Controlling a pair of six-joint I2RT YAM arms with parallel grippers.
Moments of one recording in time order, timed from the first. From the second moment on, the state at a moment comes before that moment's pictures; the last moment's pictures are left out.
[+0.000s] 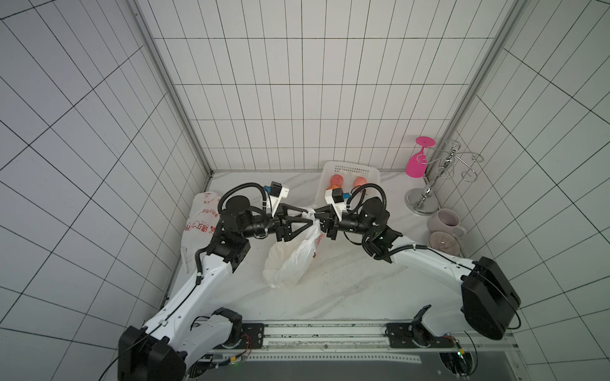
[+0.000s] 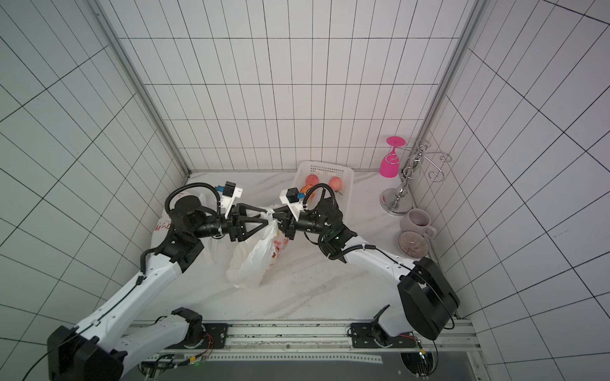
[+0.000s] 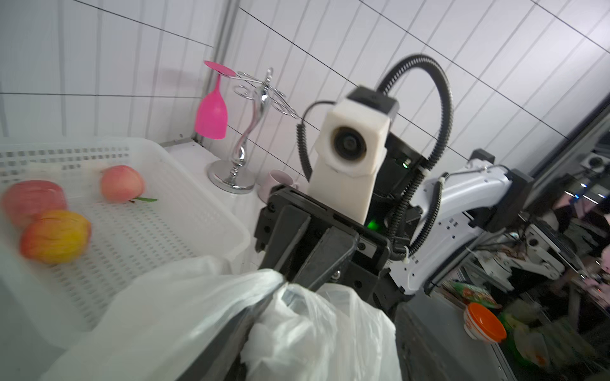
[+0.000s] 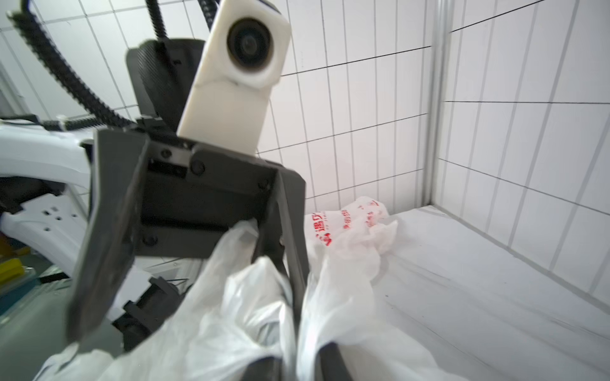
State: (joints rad) left arm -0.30 1.02 0.84 0.16 0.95 -0.47; right arm 0.68 1.43 0.89 0.63 -0.65 0.17
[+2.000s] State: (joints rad) left arm -0.38 1.27 0.68 0.46 0.92 -0.58; right arm 0.62 1.49 0.87 0.60 -0.64 0.12
